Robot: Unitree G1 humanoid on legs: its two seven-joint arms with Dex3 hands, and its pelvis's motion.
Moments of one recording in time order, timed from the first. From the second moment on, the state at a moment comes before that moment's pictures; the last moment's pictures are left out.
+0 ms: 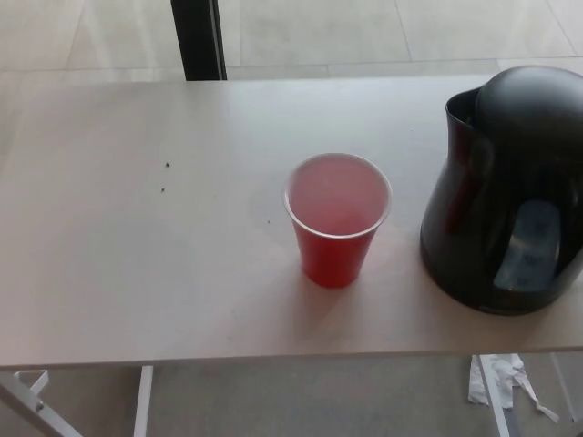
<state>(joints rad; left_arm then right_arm) 0.31 0.62 0.54 0.77 -0.15 0.04 -0.23 0.28 -0.71 -0.54 1.00 0.08 -0.08 0.15</state>
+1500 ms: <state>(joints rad) 0.35 0.64 0.60 0.70 -0.29 0.12 -0.34 -0.23 -0.88 -0.40 0.21 0.33 0.21 0.41</state>
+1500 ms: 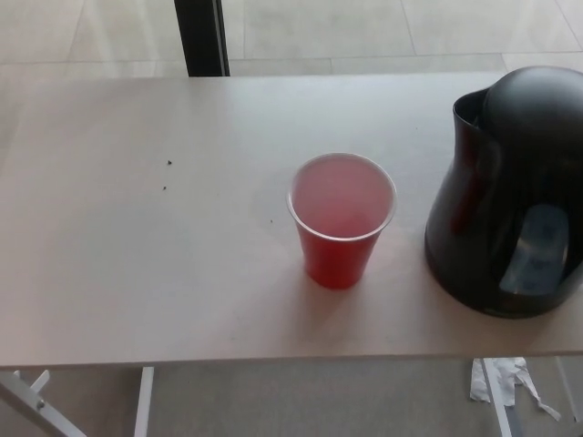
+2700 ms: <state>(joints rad) 0.34 0.64 0.56 0.68 -0.28 0.12 -0.34 -0.32 -0.74 -0.18 0.37 0.08 0.13 0.36</state>
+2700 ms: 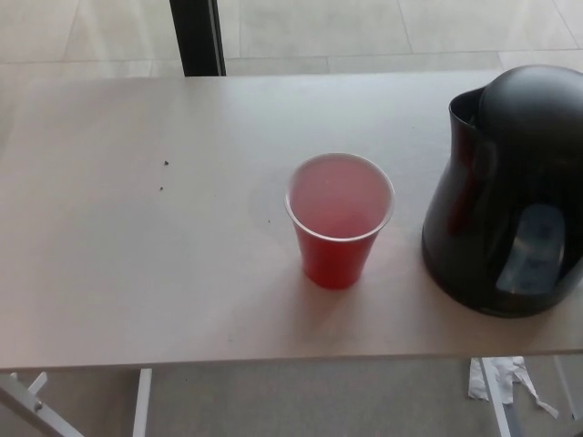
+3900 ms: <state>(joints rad) 0.32 0.64 0.52 0.65 -0.28 0.12 -0.34 -0.30 -0.64 -0.13 0.33 -0.04 -0.07 0.17</state>
